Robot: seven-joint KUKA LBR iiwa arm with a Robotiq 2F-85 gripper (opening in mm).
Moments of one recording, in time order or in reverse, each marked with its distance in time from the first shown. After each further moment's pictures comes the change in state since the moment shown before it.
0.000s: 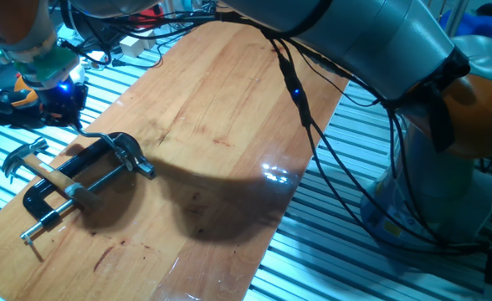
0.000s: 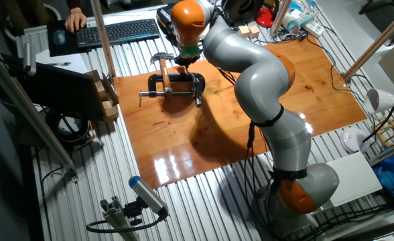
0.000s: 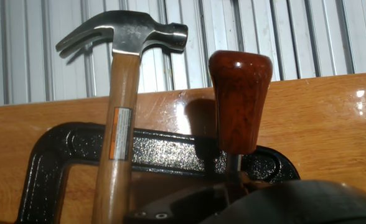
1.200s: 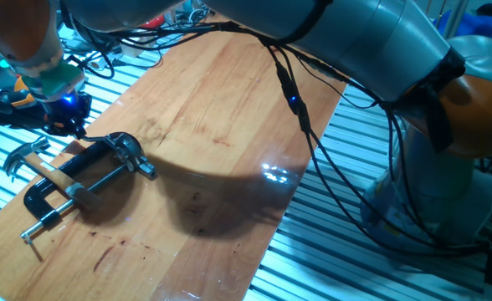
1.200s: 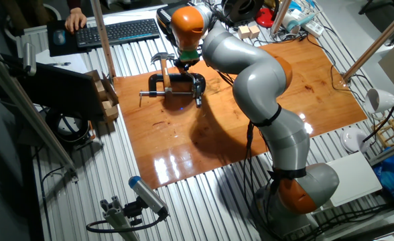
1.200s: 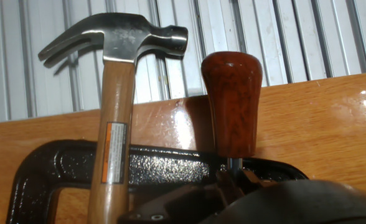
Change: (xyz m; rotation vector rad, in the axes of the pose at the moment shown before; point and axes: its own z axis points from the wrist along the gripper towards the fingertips) arm -0.008 0.001 0.029 -0.001 -0.020 0.047
